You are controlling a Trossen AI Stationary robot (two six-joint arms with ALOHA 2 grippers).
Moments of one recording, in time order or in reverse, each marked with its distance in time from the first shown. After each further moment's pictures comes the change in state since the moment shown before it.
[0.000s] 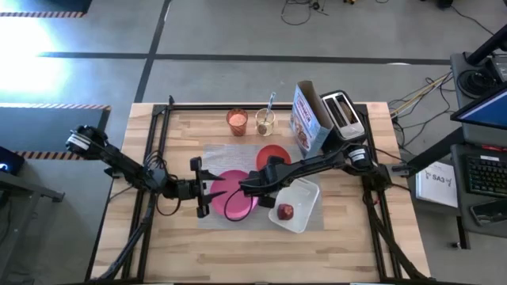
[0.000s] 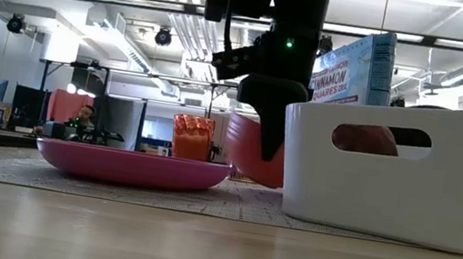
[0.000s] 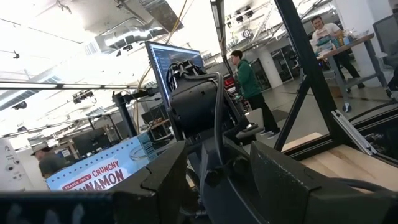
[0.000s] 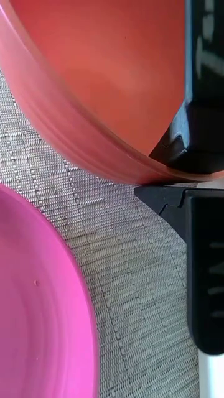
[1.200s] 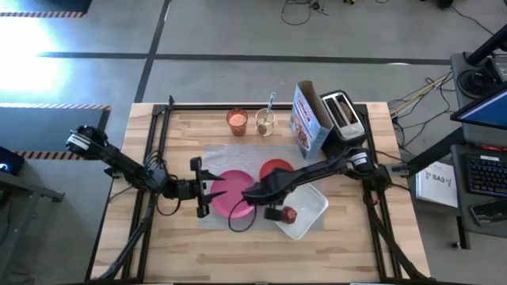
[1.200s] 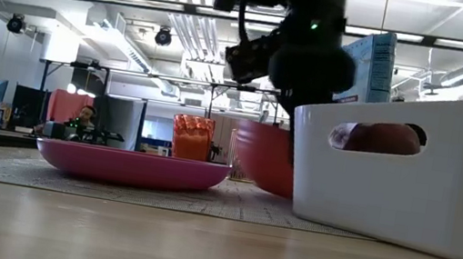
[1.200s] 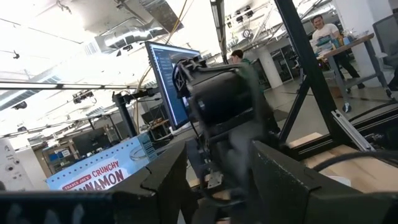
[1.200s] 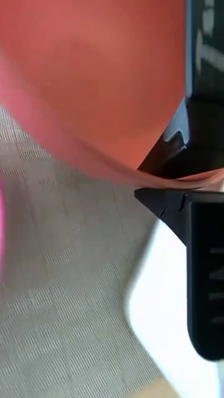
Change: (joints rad) left arm 0.000 0.000 0.000 0.000 0.000 0.000; right arm 0.075 0.000 0.000 -0.073 -0.243 0.052
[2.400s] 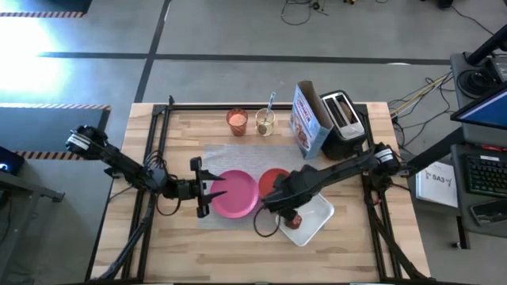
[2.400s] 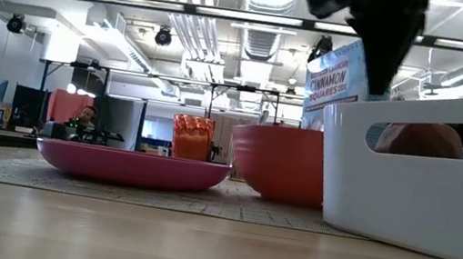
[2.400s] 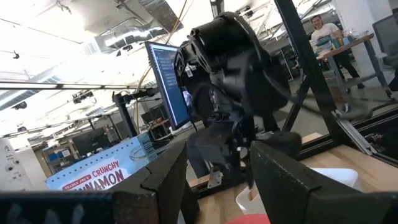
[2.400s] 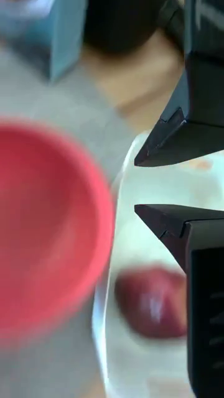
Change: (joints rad) left arm 0.000 0.000 0.000 -0.001 0.000 0.000; right arm 0.095 -0.221 -0.015 -0.340 0.124 0.497
